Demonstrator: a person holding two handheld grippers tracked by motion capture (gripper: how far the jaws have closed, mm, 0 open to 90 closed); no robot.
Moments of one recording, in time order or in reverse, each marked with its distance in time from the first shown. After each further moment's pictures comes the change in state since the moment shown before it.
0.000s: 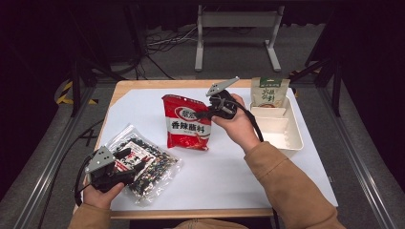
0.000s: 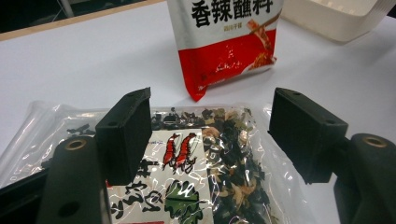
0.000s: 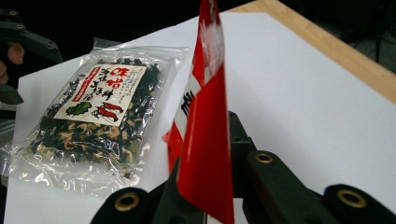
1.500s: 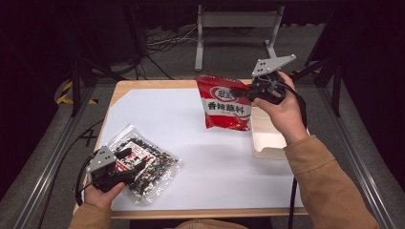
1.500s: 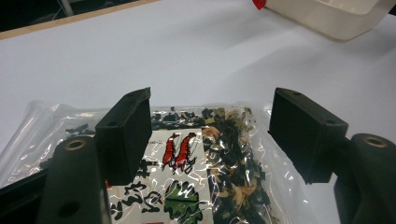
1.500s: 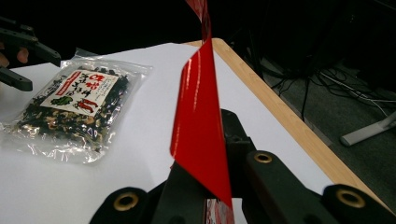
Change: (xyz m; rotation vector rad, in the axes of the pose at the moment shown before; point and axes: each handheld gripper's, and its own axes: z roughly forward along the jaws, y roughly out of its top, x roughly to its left) left arm 0.000 0.000 0.002 0.002 0.006 0.008; right arm -0.019 0.008 -0.127 -0.083 -0.141 -0.137
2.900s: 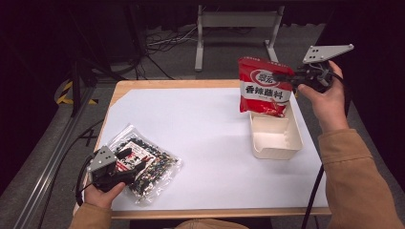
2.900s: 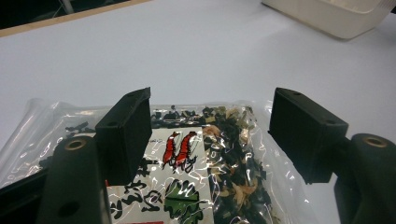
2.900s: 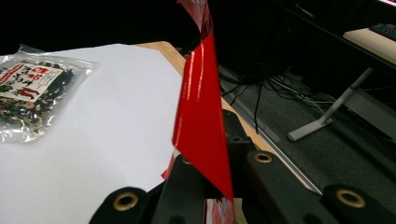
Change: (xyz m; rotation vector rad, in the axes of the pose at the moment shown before) left arm 0.000 0.000 0.001 0.006 0.002 -0.004; right arm -0.066 -0.041 -0.081 -0.057 -0.146 -0.009
